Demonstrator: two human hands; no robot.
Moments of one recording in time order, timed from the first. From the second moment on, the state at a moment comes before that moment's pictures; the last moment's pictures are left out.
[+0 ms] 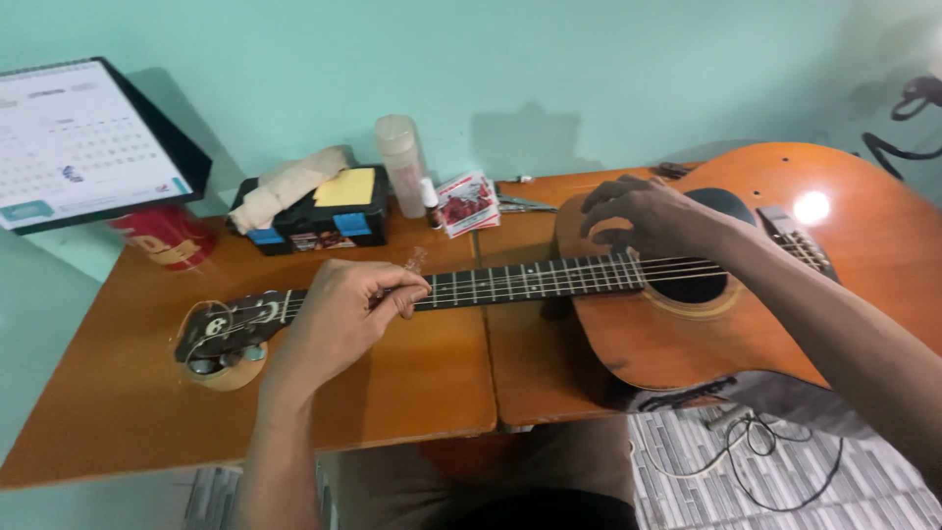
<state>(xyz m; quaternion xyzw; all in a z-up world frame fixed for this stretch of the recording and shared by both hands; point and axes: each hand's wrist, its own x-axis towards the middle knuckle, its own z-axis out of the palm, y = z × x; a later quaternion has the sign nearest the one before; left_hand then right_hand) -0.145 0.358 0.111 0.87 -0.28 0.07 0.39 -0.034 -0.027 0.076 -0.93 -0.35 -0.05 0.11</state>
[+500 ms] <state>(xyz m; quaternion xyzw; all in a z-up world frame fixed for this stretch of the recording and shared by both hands) -0.149 0.386 0.099 0.87 -0.25 0.09 0.42 0.083 -0.018 0.025 -0.95 -0.26 -0.09 0.14</state>
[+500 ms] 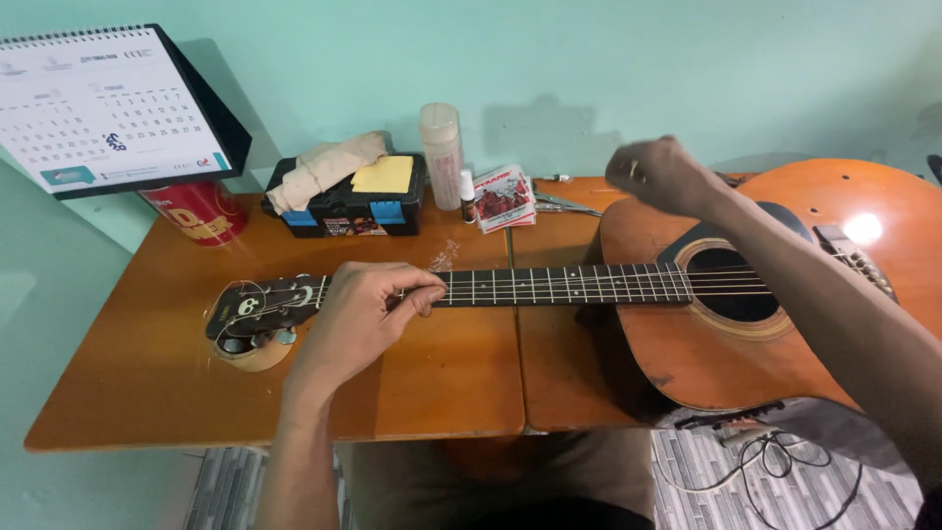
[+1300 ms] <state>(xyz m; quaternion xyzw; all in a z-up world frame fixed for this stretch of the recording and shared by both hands) -0.104 0.369 0.029 0.94 -0.25 0.19 0.15 -0.004 0.158 0.106 -0.88 -0.39 -0.01 0.27</state>
